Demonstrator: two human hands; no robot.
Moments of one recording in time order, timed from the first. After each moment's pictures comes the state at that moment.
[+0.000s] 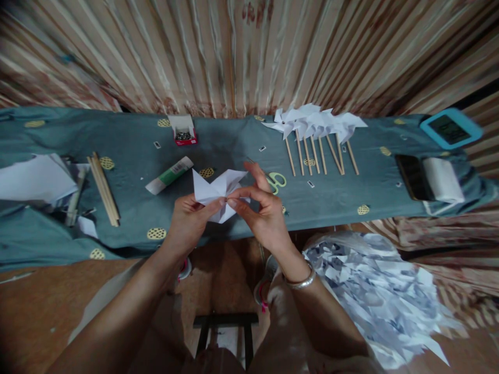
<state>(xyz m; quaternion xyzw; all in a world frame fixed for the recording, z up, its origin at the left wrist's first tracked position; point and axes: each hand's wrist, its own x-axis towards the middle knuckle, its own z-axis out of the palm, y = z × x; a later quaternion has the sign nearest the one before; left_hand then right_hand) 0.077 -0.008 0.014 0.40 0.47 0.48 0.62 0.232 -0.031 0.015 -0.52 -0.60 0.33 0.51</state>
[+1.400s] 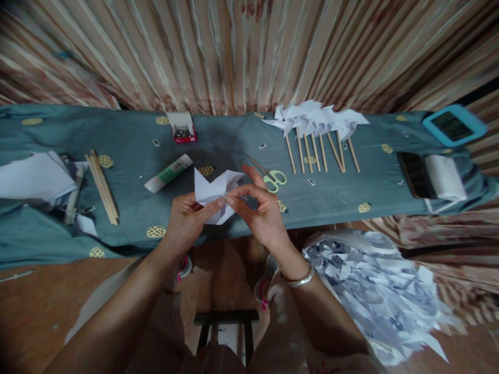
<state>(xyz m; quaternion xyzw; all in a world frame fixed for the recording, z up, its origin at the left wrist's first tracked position) 0.073 -0.010 0.015 0.42 0.45 0.47 0.64 0.228 -0.030 0.010 -0.54 -0.55 0.38 0.51</state>
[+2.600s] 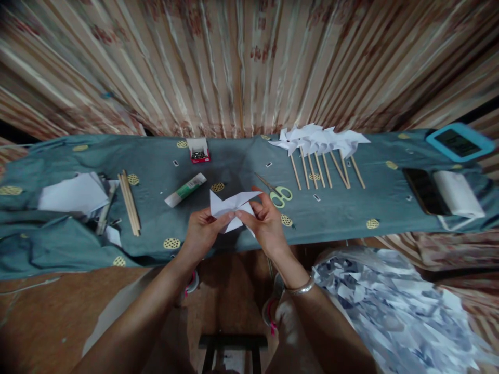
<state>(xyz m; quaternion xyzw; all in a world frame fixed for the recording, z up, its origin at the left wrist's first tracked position) 0.073 -0.006 0.002 0.38 0.46 0.48 0.65 0.207 -0.022 0.004 -0.46 -0.30 0.59 0.59</state>
